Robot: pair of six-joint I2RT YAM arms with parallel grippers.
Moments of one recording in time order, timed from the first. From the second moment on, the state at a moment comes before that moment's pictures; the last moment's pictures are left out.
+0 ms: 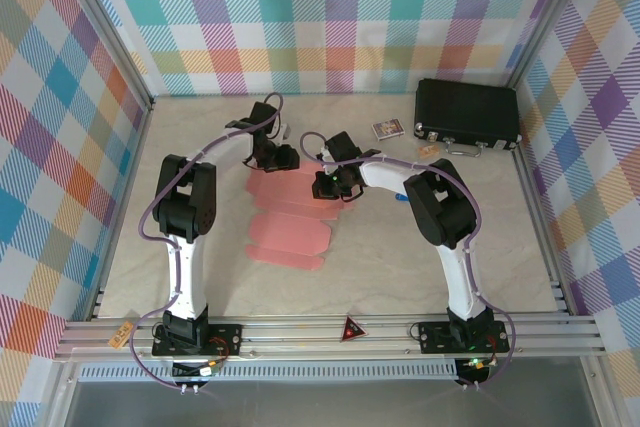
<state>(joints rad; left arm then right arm) -0.29 2.14 1.64 -0.65 0.29 -0.26 0.62 2.16 1.48 -0.39 -0.41 0.47</state>
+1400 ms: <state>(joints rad) -0.48 1.78 0.96 -0.21 0.15 -0.70 0.47 2.18 1.70 -0.62 -0.20 0.50</state>
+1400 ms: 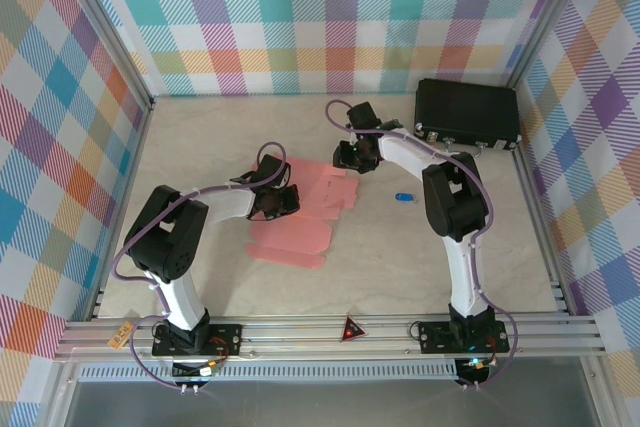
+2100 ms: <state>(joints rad) -0.48 1.79 0.96 -0.17 0.15 -0.72 0.47 2.24 1.77 -0.65 -0.28 0.49</state>
